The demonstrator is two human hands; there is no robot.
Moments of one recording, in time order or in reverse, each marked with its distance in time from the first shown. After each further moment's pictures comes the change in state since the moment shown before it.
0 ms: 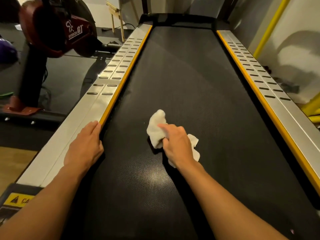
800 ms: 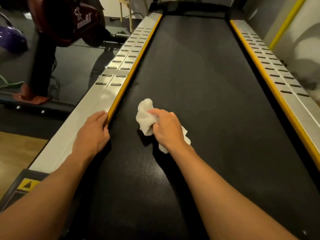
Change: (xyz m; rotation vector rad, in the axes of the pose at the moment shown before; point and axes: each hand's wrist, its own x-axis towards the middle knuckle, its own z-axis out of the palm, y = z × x) left_hand 0.009 -0.009 -0.001 -0.101 0.008 -0.043; right_hand 0.024 -0.045 0.021 0.088 -0.113 0.036
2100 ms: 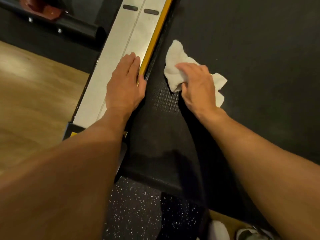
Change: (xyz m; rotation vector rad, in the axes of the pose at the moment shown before) left_hand 0.017 -0.004 -0.006 0.021 -0.023 -0.050; right_hand 0.046 -0.019 0.025 -0.130 -0.126 -0.157
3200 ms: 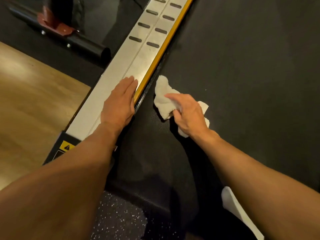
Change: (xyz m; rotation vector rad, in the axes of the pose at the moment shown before) left_hand -0.001 -0.001 -0.001 -0.059 -0.042 -0.032; right_hand 0.003 0.022 -0.006 0.101 -0.146 -0.176
